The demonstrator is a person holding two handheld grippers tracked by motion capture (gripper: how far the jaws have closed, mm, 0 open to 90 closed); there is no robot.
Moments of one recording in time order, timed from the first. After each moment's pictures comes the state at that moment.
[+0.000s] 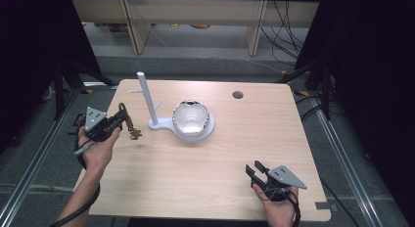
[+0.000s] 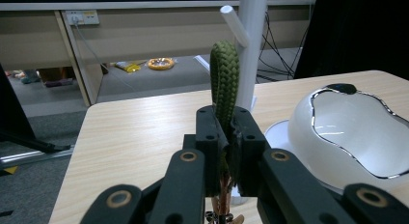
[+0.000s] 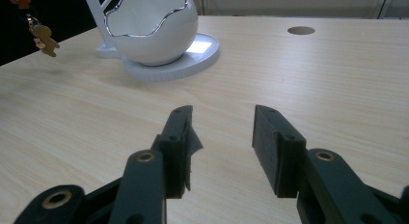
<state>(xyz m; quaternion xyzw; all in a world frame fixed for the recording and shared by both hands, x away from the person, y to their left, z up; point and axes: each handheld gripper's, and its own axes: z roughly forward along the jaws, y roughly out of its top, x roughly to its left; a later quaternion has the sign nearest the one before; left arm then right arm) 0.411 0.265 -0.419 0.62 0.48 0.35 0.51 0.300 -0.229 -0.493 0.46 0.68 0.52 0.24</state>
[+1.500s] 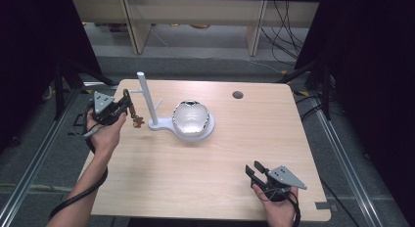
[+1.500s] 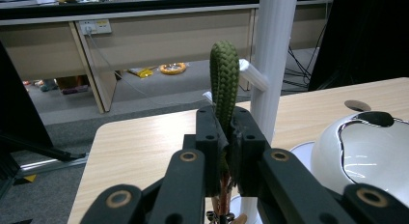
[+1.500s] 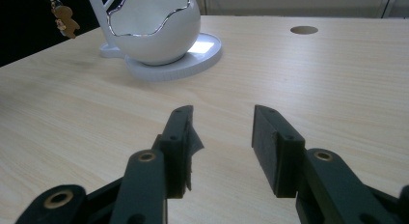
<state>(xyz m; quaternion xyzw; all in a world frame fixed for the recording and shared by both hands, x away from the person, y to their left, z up) 0.448 0.250 -0.400 0.62 0.49 0.38 0.49 0.300 -0.228 -0.493 0.46 0.68 0.52 0.24</state>
